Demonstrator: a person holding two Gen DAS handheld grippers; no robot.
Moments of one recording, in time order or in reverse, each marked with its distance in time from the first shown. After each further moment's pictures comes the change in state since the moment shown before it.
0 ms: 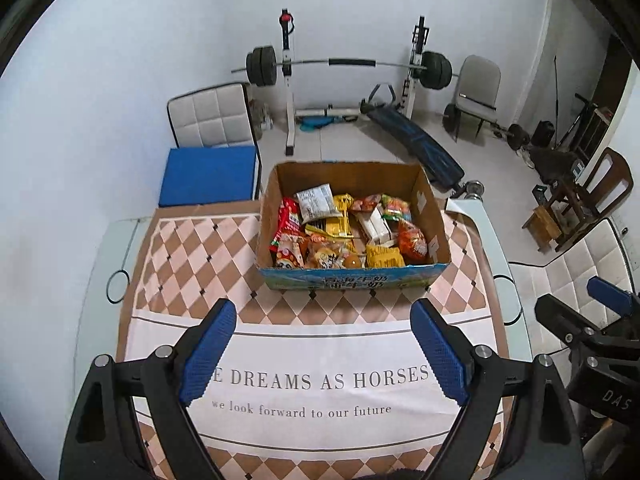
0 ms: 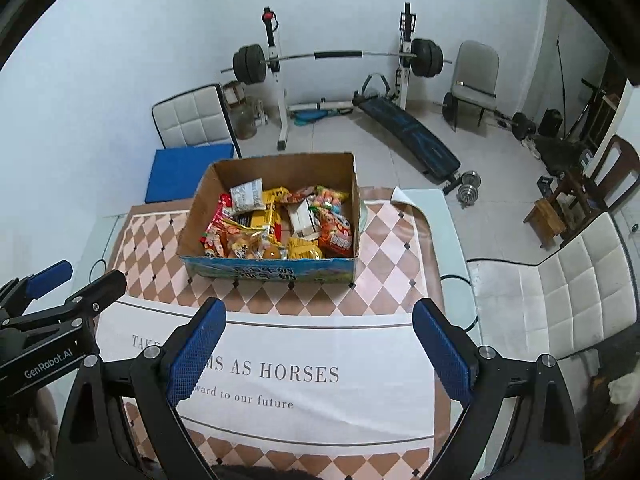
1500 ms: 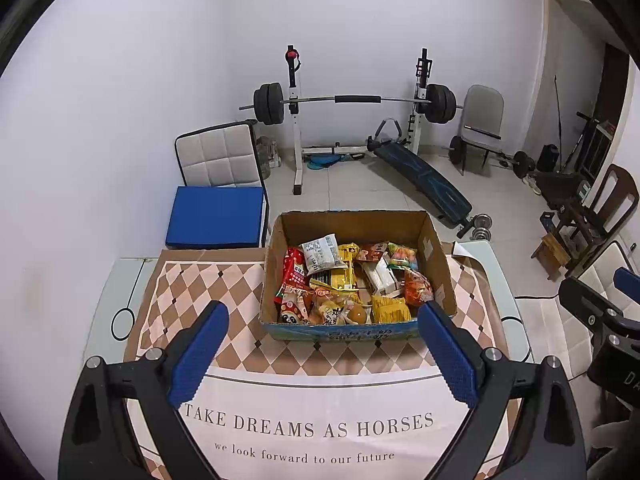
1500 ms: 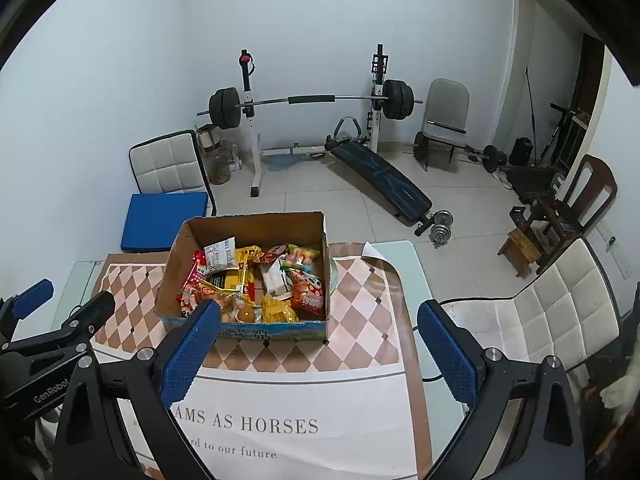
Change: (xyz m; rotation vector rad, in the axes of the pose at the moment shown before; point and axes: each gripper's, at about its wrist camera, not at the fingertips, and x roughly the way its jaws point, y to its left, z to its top) left arm 0.015 -0.009 0.030 0.001 -0.134 0.032; right arm 0.000 -0.007 0.045 0.025 -0.151 -0.095
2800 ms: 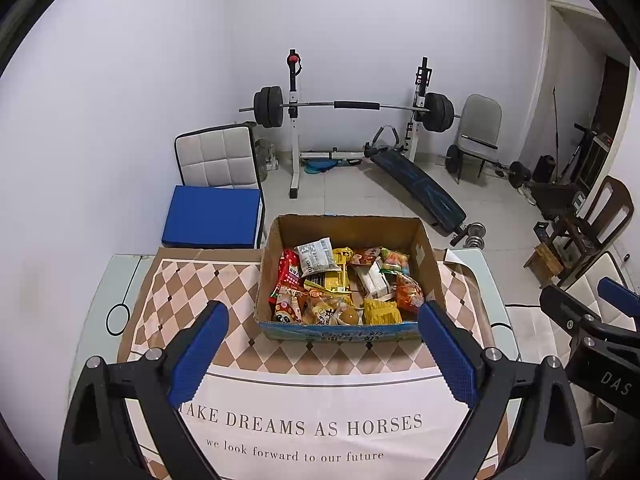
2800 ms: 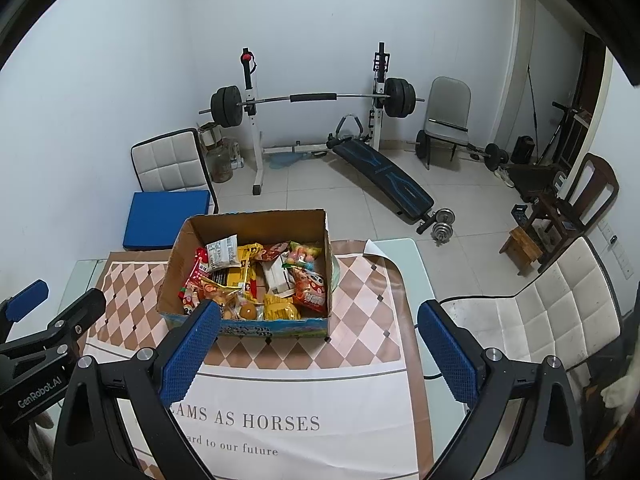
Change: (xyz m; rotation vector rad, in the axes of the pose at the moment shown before) left arm -0.015 0.002 0.001 -0.032 -0.019 -0.011; right arm 0.000 -0.002 -0.009 0.003 0.006 0.010
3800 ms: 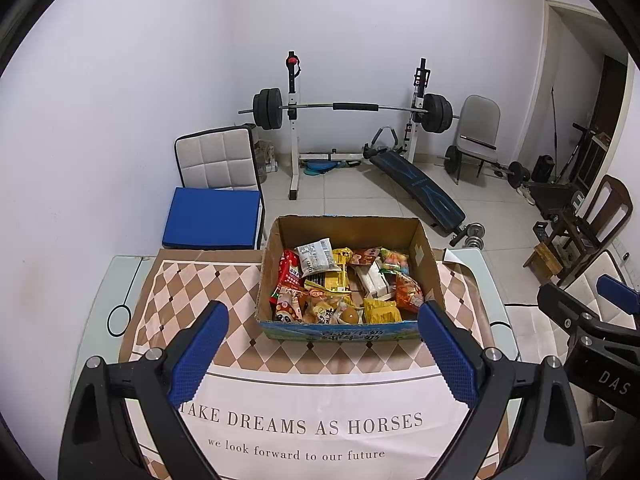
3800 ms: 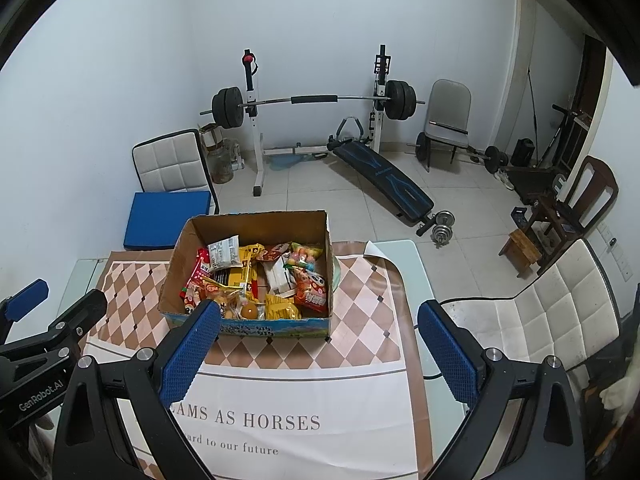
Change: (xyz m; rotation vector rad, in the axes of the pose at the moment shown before) left arm -0.003 0.000 -0.001 -0.004 -0.003 0.002; right arm -0.009 -0.003 -0.004 -0.012 -0.006 0.006
